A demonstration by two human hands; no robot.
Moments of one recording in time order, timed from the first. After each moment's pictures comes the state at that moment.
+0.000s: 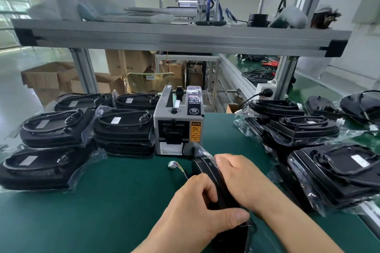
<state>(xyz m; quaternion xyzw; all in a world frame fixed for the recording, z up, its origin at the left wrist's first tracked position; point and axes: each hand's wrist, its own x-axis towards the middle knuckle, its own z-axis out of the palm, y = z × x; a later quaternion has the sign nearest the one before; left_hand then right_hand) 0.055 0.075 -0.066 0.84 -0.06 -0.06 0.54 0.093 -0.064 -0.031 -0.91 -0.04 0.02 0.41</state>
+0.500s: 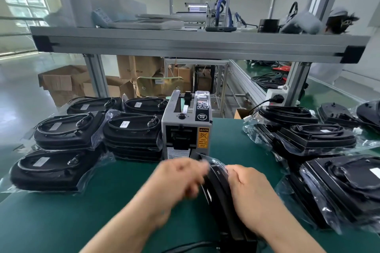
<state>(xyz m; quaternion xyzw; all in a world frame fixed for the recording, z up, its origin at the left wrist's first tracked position) 0.101 0.108 -0.046 0.72 -0.03 -0.10 0.68 0.091 -0.063 -0.049 -0.93 0.00 -0.03 0.37</state>
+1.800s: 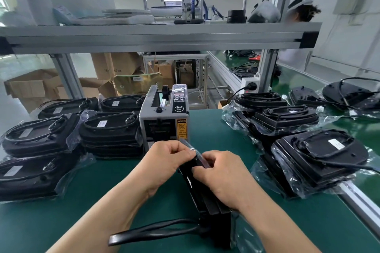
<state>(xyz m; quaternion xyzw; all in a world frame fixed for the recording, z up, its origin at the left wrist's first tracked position) 0.125 0.087 -0.047 0.79 -0.08 -0.04 0.61 0.089 -0.068 -0.049 -0.90 0.01 0.01 0.44</state>
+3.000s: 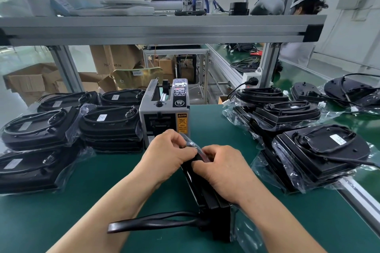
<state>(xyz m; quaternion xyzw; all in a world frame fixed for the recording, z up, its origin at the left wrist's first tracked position) 0.134 0.085 -0.056 0.85 -0.02 0.02 0.53 0.088 -0.067 -0.049 -0.90 0.01 0.01 0.45</state>
